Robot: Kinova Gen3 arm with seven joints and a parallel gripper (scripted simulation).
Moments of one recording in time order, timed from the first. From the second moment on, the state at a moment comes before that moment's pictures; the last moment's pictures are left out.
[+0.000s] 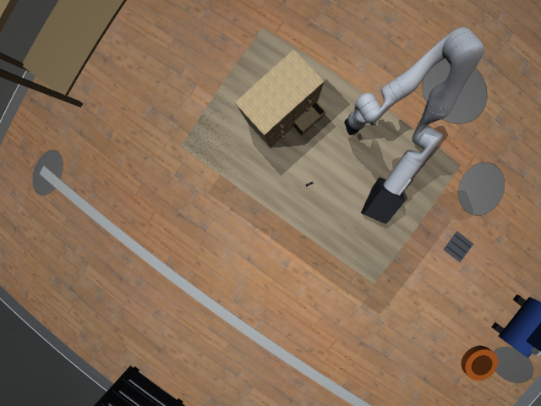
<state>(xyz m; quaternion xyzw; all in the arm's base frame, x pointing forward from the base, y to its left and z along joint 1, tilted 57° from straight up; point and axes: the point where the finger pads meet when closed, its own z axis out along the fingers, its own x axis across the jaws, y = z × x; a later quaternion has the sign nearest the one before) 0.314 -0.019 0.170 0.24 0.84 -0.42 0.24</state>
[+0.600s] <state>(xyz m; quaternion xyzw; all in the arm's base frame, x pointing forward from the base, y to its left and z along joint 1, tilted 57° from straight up) 0.314 -0.008 0.176 0.24 0.85 -0.41 0.24</state>
